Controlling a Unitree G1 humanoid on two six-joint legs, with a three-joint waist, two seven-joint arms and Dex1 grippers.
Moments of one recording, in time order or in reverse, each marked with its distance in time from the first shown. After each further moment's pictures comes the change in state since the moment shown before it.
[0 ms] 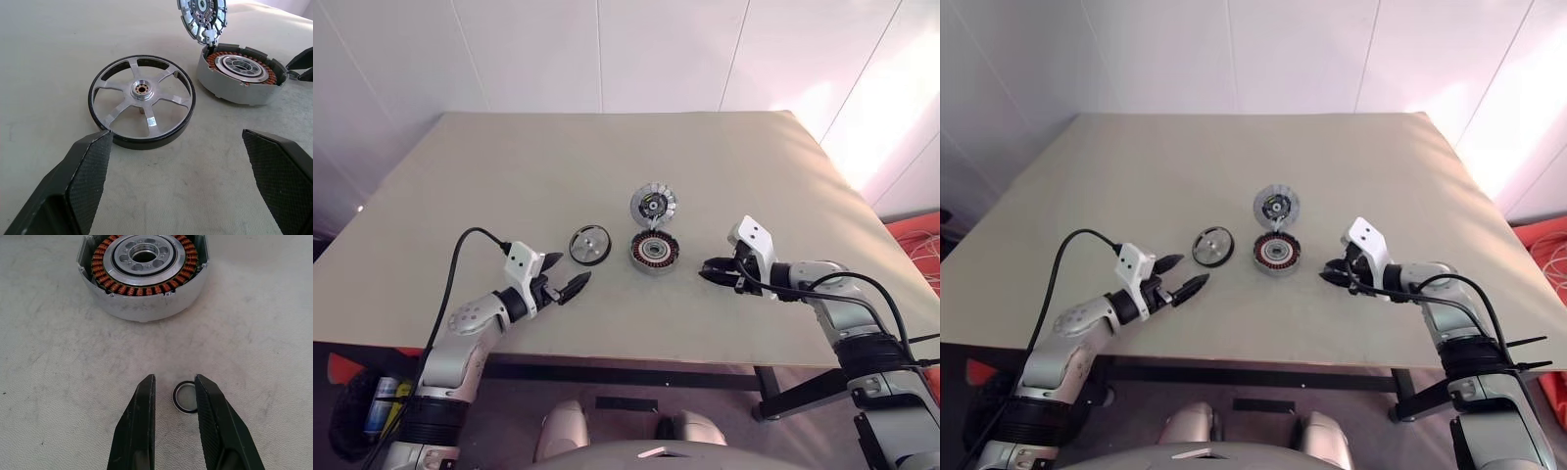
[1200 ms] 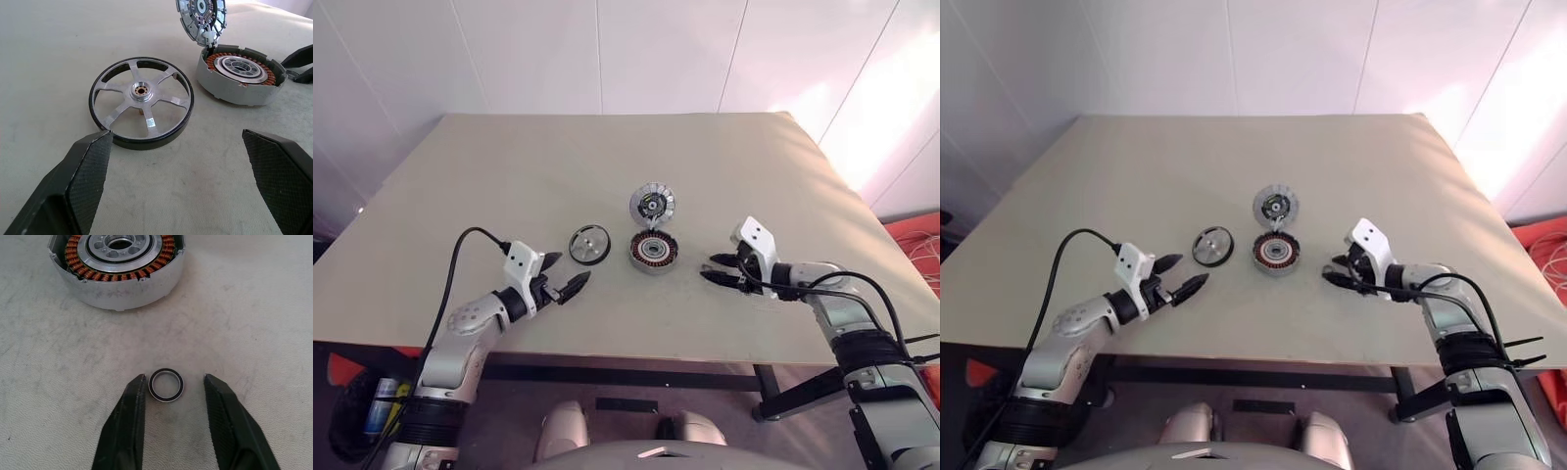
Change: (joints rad) left arm 0.002 0.004 0.000 -0.011 0.000 0.009 0.013; right arm -0.033 0.013 -0.001 0.142 -0.019 -0.110 -0.020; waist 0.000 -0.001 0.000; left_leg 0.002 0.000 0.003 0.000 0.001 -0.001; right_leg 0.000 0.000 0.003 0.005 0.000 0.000
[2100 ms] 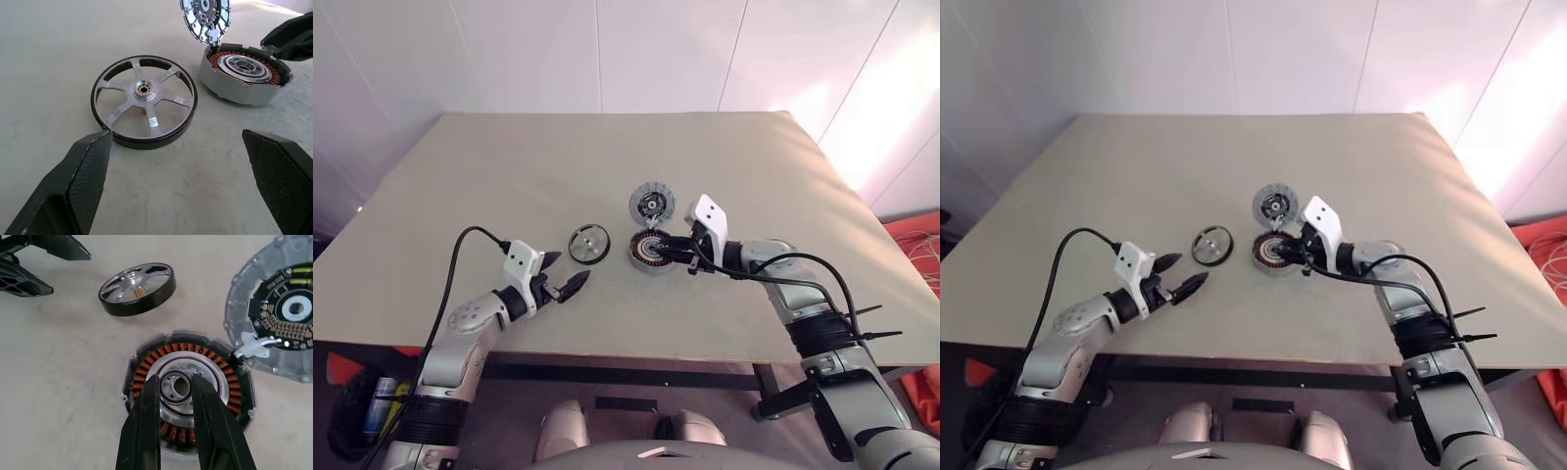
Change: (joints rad) left arm -0.005 -0.001 -0.001 0.001 0.003 0.006 0.013; right arm -0.126 0.167 0.101 -0.177 0.010 0.127 -0.057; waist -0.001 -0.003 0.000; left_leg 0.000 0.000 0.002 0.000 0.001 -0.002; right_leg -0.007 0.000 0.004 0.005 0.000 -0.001
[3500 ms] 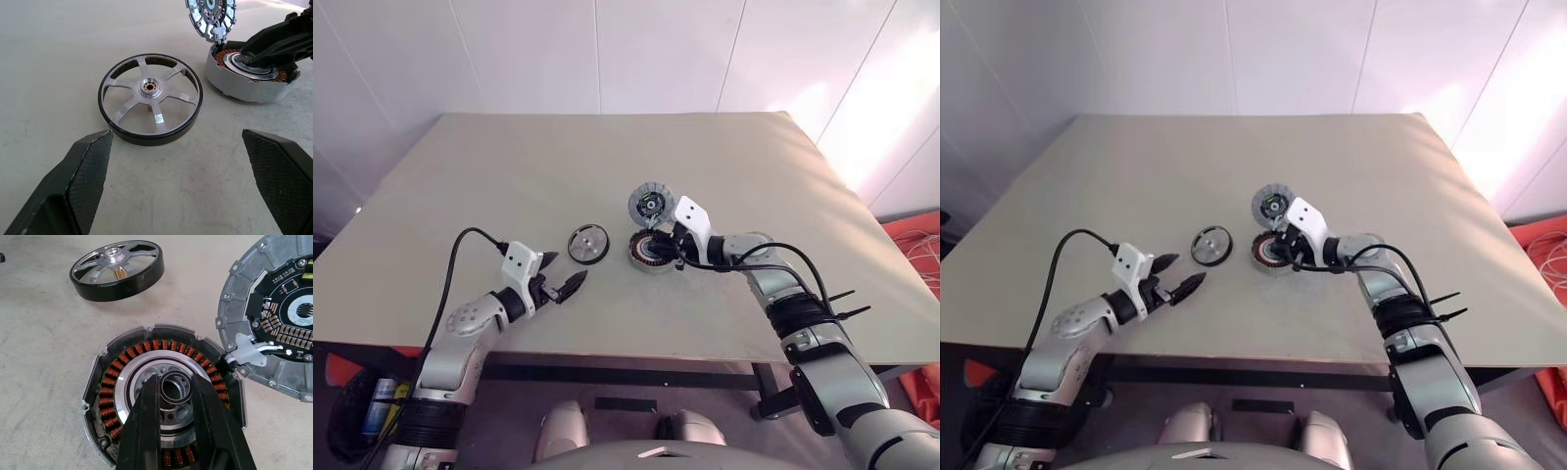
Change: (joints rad) left arm 0.014 0.004 0.002 -0.009 0.011 -0.009 0.021; right arm -0.106 0.057 0.038 0.274 -0.124 -0.194 -0.030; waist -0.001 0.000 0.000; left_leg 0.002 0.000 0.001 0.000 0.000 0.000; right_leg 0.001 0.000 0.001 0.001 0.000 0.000
